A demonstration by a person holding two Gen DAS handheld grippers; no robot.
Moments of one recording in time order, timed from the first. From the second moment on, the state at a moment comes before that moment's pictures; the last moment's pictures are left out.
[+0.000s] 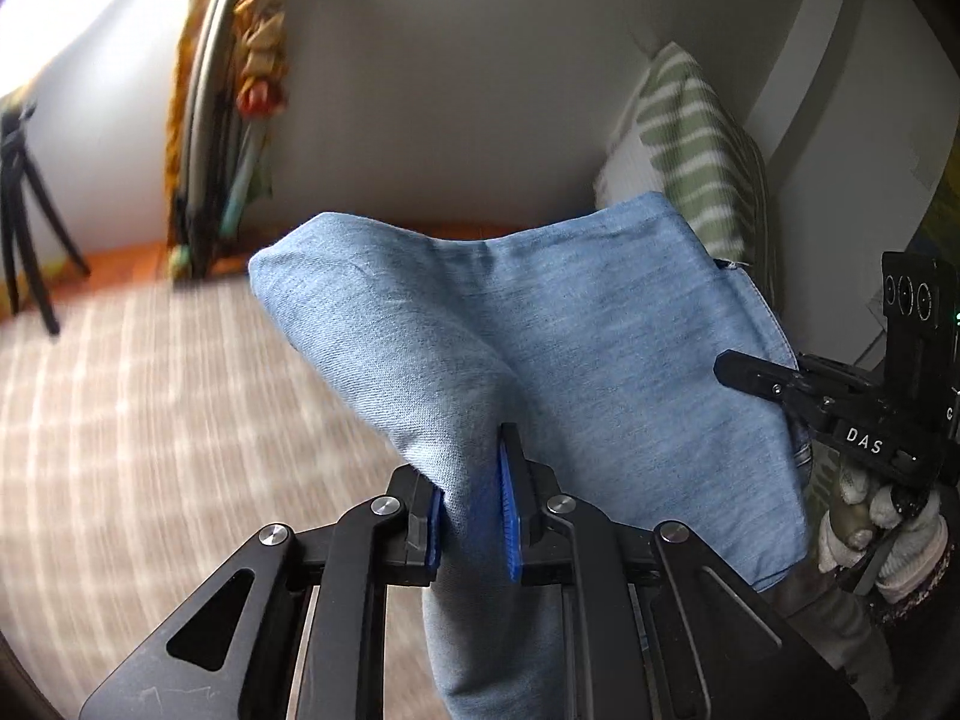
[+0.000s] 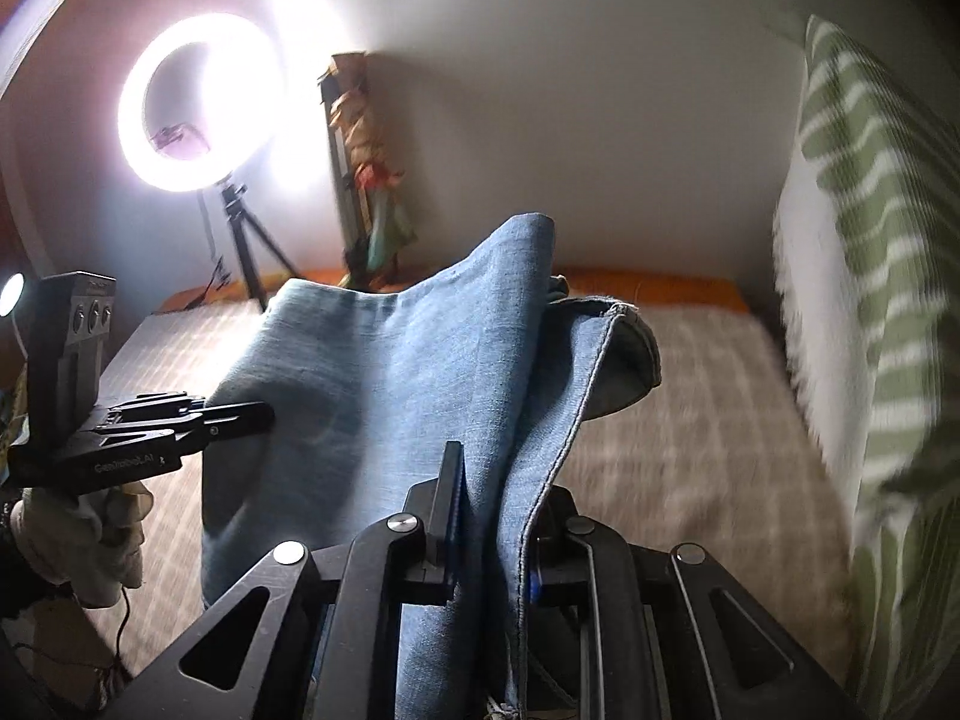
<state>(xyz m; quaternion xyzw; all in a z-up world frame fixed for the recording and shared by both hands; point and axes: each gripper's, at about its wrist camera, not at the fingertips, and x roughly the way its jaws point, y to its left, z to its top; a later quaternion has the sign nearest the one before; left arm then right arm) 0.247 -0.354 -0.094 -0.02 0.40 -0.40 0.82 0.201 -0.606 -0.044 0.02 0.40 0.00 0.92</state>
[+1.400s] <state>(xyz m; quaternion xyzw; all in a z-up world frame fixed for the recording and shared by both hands) 0.369 -0.380 -0.107 0.05 0.40 -0.30 0.86 0.347 -0.659 -0.096 0.00 0.42 -0.10 0.90</state>
